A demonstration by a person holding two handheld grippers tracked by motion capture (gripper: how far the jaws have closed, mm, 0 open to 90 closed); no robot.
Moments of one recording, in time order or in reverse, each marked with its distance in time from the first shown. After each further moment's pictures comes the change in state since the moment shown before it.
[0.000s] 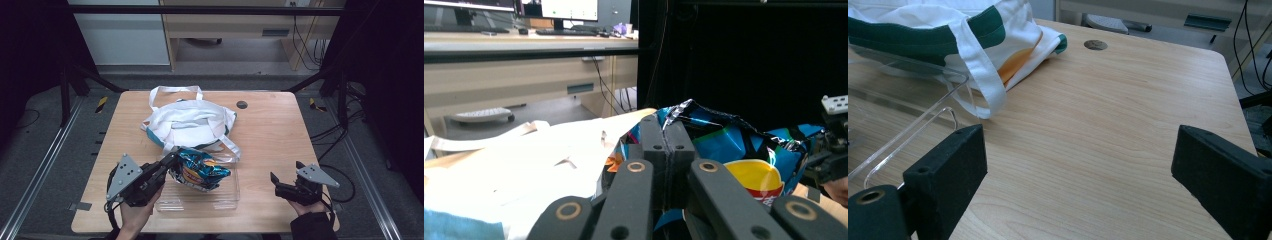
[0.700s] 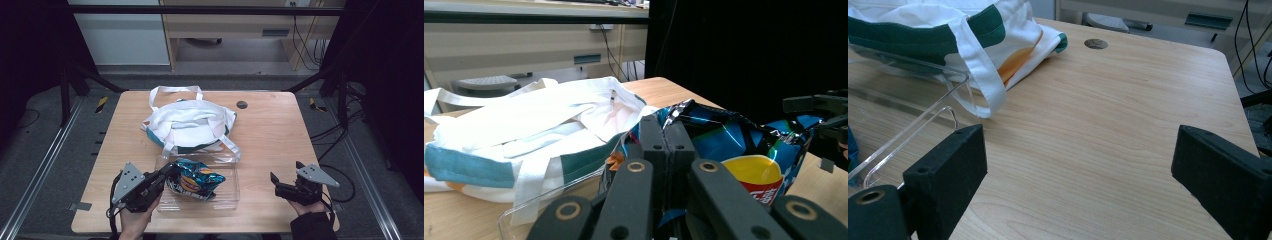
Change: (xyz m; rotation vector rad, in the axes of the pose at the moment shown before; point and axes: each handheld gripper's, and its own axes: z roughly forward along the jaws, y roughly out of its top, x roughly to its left) left arm 0.009 -0.030 0.001 0.086 0.040 -0.029; right arm 0.000 0.000 0.001 0.003 0.000 0.003
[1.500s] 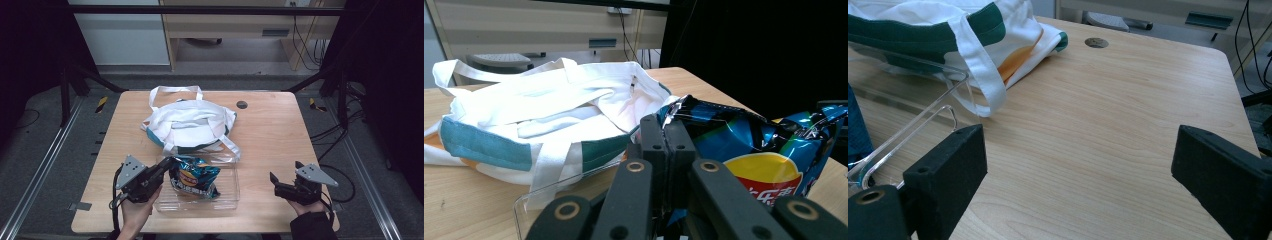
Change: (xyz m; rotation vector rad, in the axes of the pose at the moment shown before) left arm 0.016 -0.004 0.017 0.046 0.053 -0.071; right arm 0.001 0.000 0.002 0.005 0.000 -0.004
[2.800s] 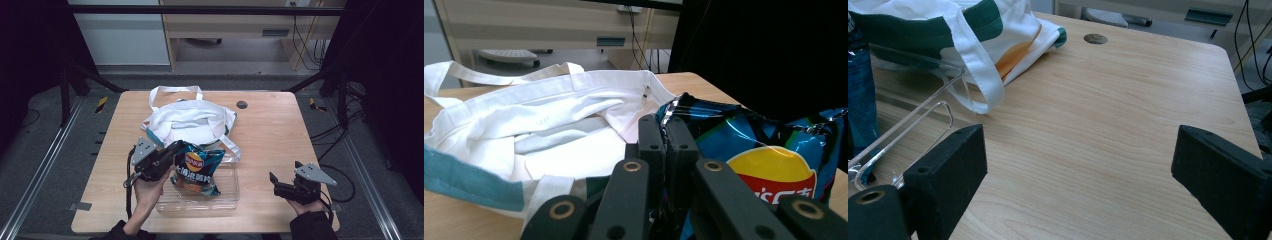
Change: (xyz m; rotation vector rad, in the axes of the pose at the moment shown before) left arm 0.012 0.014 0.050 0.005 0.027 -0.026; right arm 0.000 -0.001 0.003 0.013 -0.005 -0.001
